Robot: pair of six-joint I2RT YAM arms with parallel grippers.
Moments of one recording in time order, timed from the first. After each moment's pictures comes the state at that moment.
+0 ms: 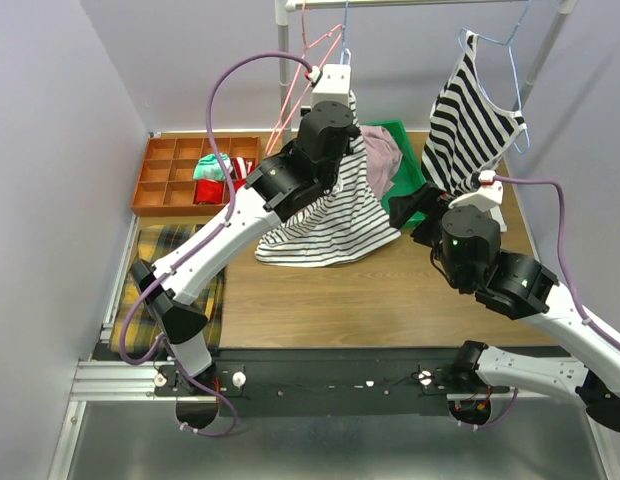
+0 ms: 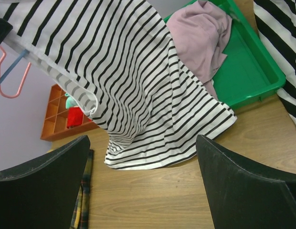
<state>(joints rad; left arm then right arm) -0.87 1.72 2.01 -0.45 -0.70 -0.23 0.94 0.91 1.17 -0.58 0.80 0.78</state>
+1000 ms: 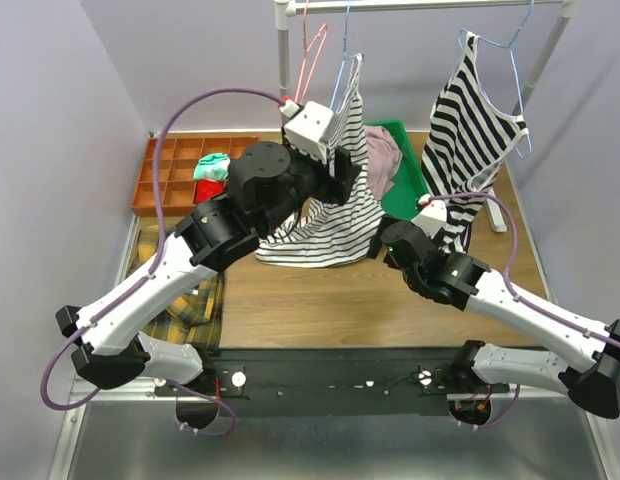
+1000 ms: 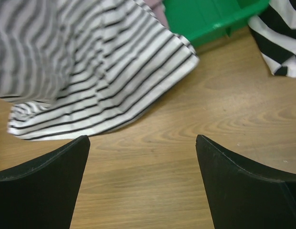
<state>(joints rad) -0.96 1.32 1.70 -0.42 -0.29 -0.14 0.89 1.08 0.92 -0.57 0.72 0.86</state>
